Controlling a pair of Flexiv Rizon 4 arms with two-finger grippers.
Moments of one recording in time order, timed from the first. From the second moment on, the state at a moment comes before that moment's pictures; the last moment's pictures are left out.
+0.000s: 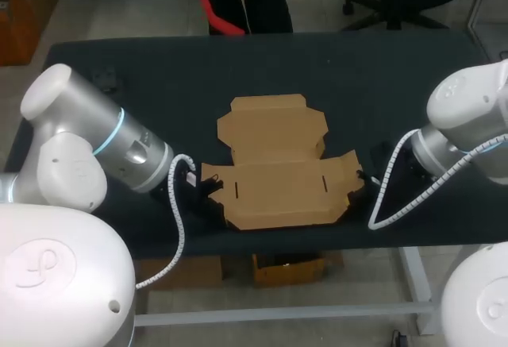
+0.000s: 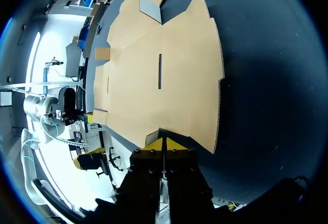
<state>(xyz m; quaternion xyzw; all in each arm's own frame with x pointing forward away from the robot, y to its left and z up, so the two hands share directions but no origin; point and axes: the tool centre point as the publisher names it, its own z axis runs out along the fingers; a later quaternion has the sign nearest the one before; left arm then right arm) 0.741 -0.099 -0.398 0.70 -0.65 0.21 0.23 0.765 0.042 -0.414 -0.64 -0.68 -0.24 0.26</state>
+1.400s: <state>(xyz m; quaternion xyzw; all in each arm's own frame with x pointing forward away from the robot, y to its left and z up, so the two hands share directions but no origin) 0.736 -0.116 -0.400 0.70 -0.66 0.19 0.20 0.763 0.049 -0.414 -0.64 -0.69 -0.23 0.25</state>
